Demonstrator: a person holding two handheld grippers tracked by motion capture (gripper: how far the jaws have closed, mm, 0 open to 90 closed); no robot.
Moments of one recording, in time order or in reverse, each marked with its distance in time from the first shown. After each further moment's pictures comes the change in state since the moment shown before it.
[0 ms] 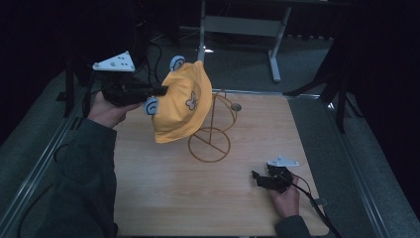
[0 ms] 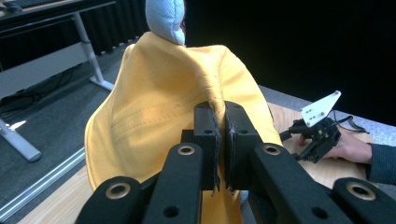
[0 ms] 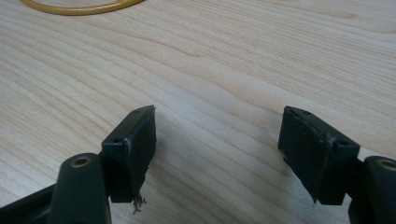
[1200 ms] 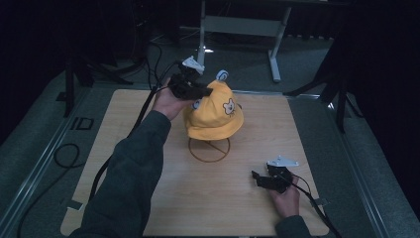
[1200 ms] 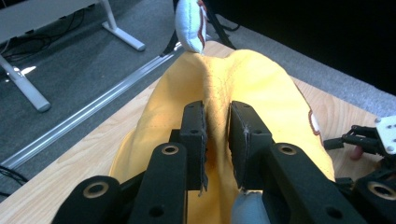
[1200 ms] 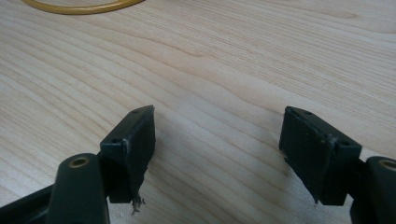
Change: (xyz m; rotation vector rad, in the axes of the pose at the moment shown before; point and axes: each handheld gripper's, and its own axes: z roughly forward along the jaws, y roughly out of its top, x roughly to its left) left arm -0.002 0.017 0.147 0.217 0.118 -0.074; right arm 0.000 0.000 0.000 0.001 0.002 0.002
